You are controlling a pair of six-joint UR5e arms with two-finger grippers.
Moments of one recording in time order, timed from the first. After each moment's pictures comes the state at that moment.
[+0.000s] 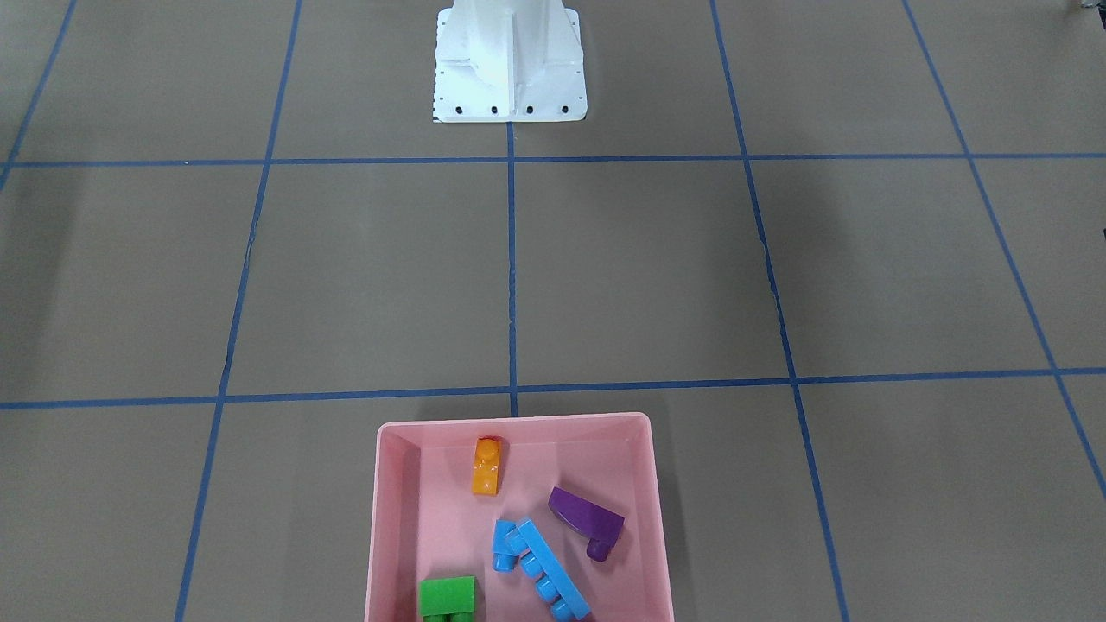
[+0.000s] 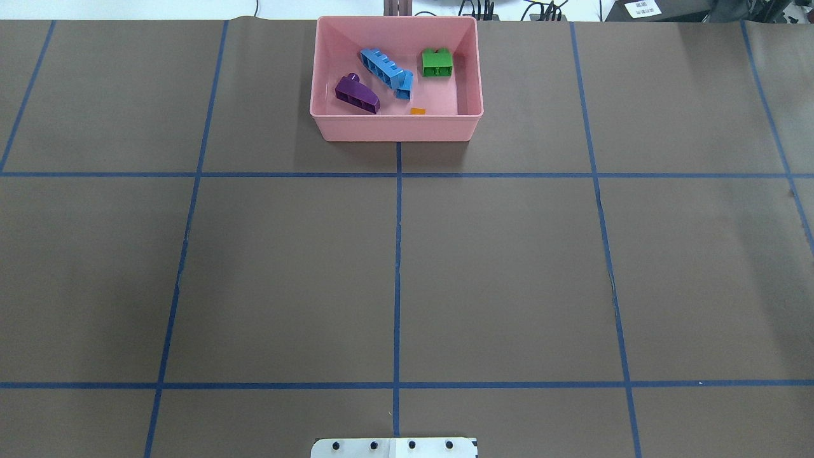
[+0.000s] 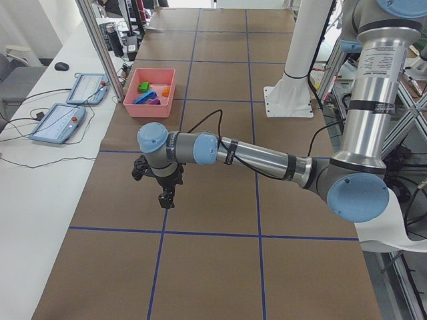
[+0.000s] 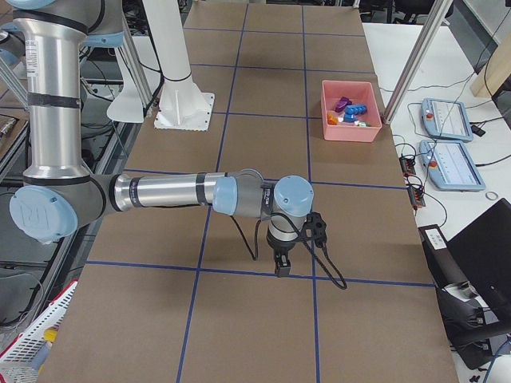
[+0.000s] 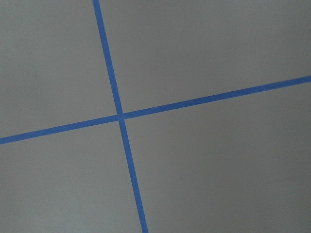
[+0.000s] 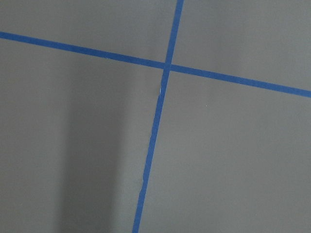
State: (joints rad) left arm -1.48 -1.69 -1.68 -1.37 -2.35 0.12; right arm 1.60 -1.61 1.72 -1.77 2.32 -0.25
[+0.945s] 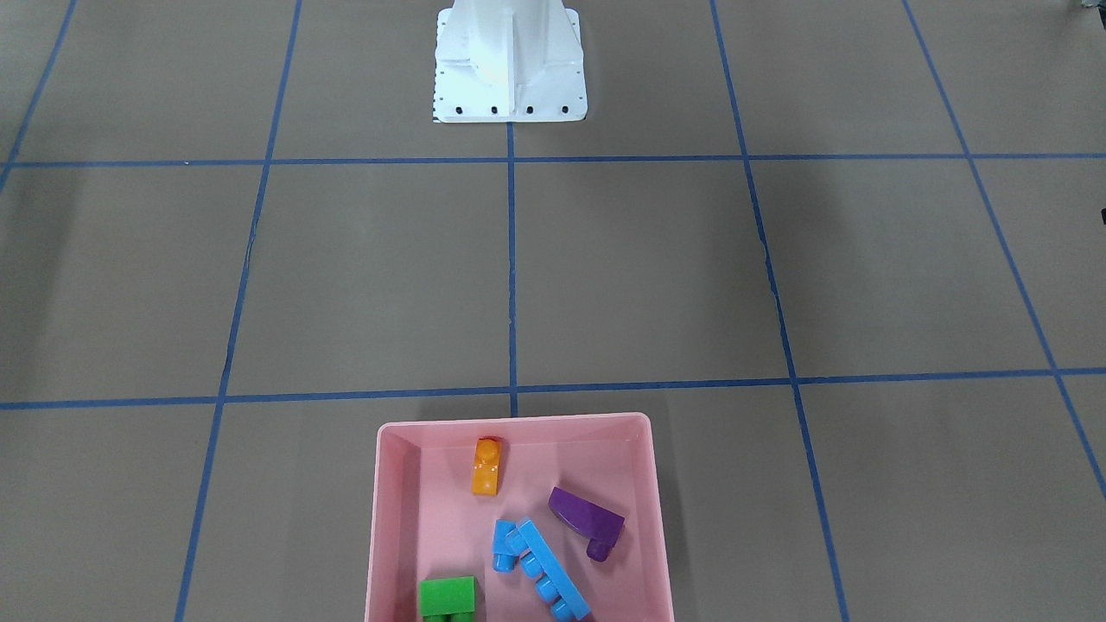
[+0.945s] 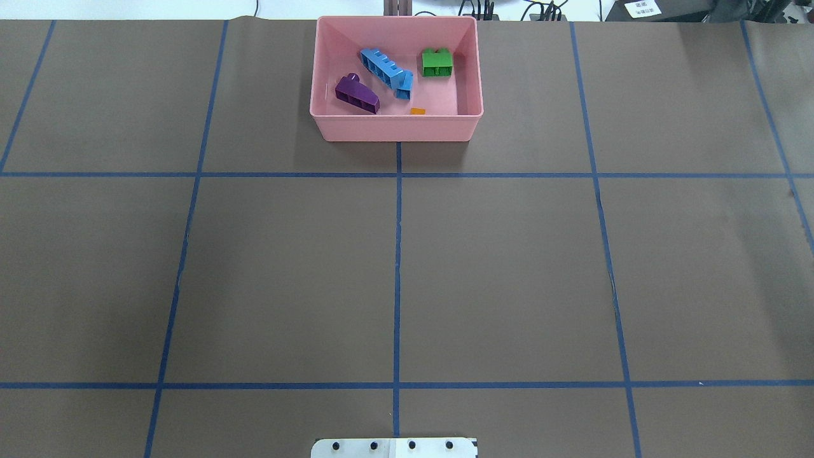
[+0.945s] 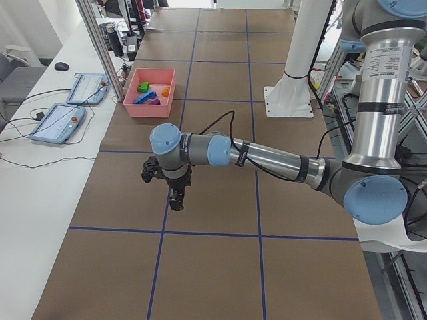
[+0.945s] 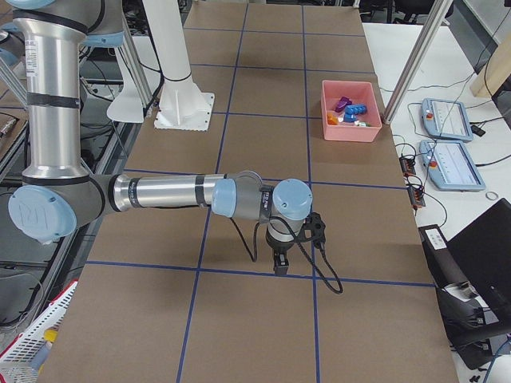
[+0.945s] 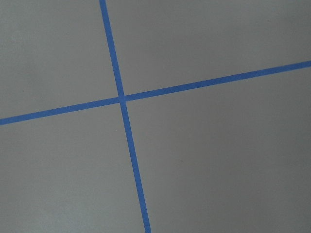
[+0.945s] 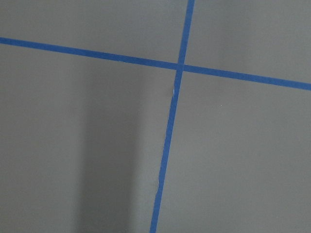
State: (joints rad) left arm -1.49 -1.61 -1.76 -1.37 -2.36 0.09; right arm 1.60 -1.62 1.72 -1.77 2.38 -0.23
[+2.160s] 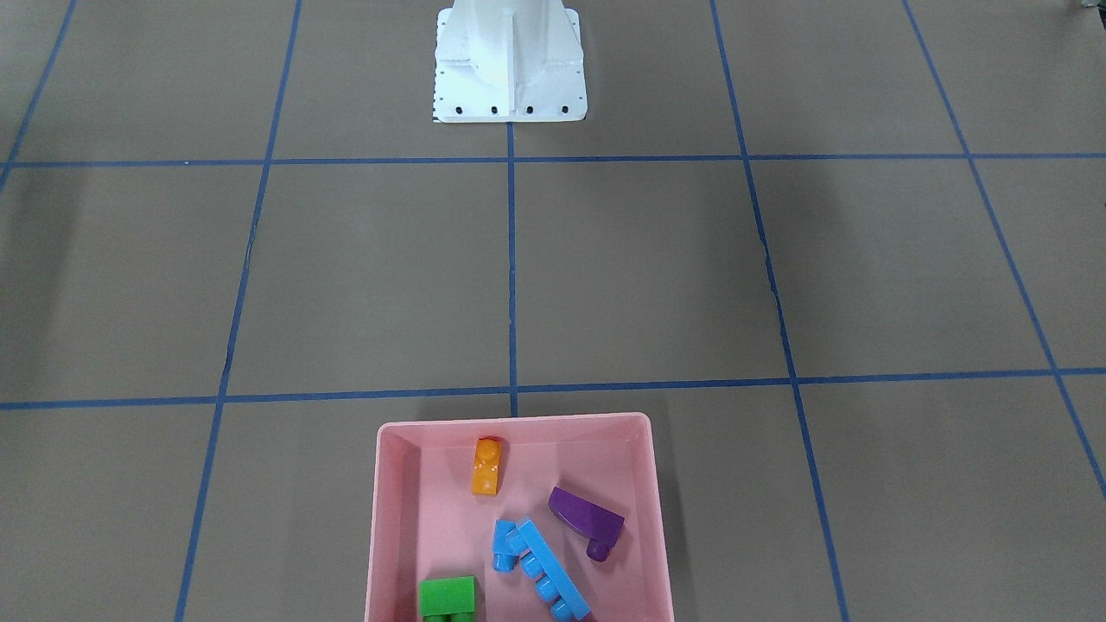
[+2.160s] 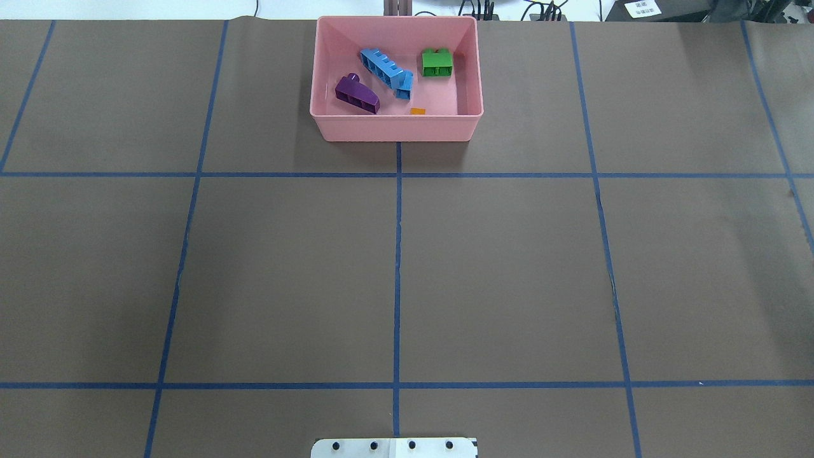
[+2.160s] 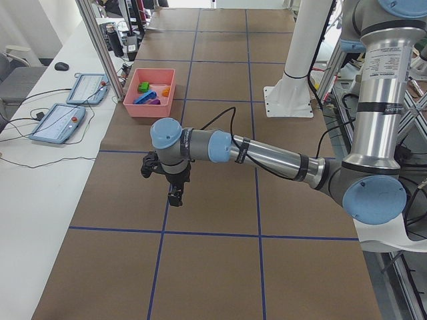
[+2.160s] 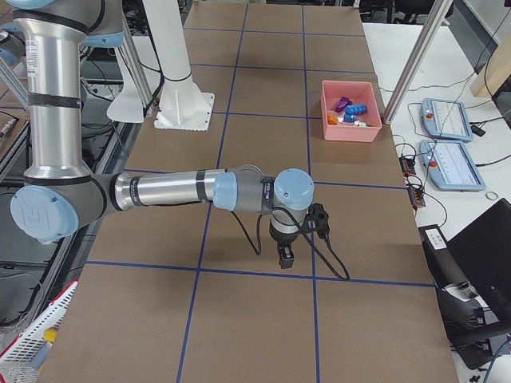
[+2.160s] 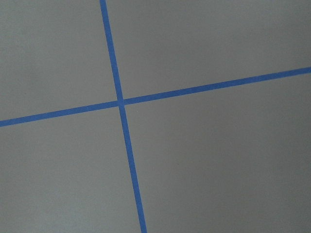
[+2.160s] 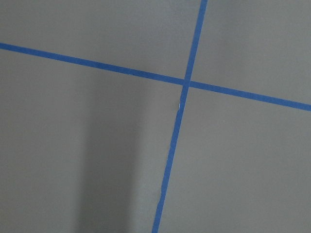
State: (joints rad) left arm -1.50 -1.62 -1.79 -1.36 -2.35 0.09; right arm 1.60 -1.61 1.75 -1.76 2.37 -0.24
